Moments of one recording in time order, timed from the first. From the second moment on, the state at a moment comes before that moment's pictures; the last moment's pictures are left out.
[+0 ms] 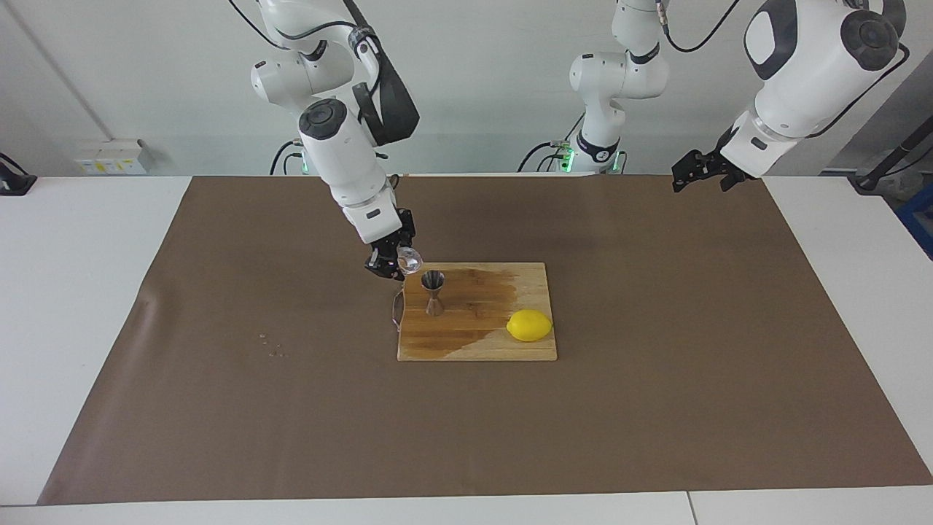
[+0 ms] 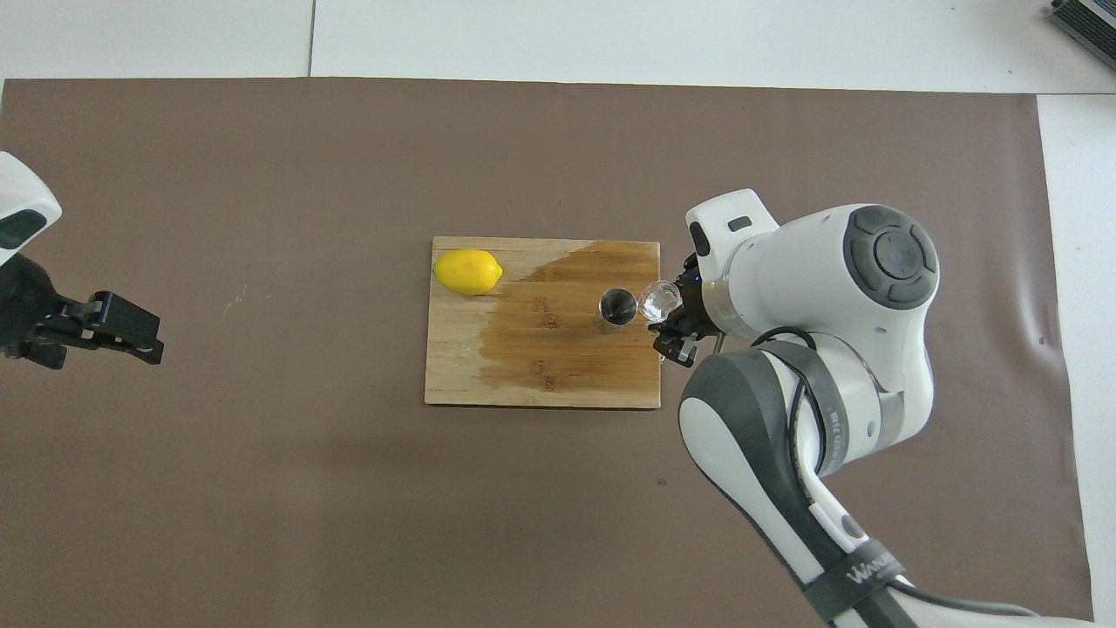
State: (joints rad) left arm -0.17 0.00 0.13 -1.63 -0.04 1.37 -0.02; right arm 0.46 0.12 -0.08 -1.93 0.23 2.18 -0.89
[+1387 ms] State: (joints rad) left arm -0.17 0.00 0.13 -1.63 -0.04 1.37 -0.02; right arm 0.49 0.18 -0.08 -1.80 0.11 2.08 -0.81
